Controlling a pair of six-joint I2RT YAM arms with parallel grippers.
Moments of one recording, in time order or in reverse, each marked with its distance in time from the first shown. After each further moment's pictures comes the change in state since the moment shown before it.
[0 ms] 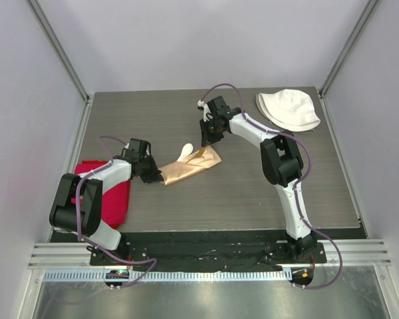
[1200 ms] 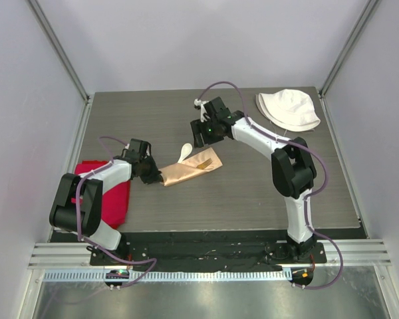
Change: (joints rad) left arm -0.003 0.000 -0.005 0.000 0.000 0.000; right arm 0.076 -0.249 -0.217 0.031 0.104 0.065
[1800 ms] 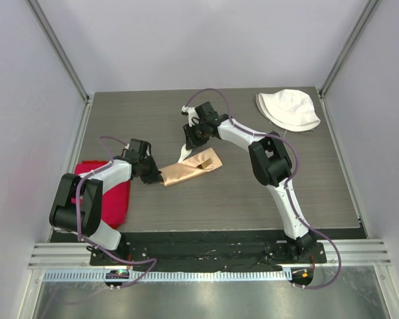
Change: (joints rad) left arm 0.000 0.000 0.000 0.000 0.000 0.001; right arm -0.001 0.342 0.276 0.103 -0.208 -0.148
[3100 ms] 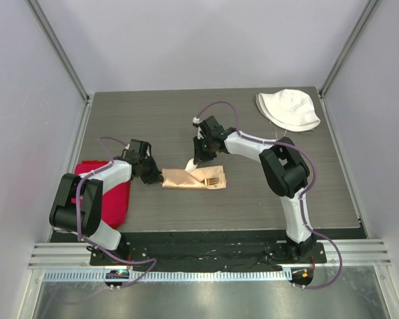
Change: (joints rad) left arm -0.002 0.000 -0.008 0.011 0.007 -0.004; right arm 0.057 -0.262 -0.402 0.074 0.132 0.309
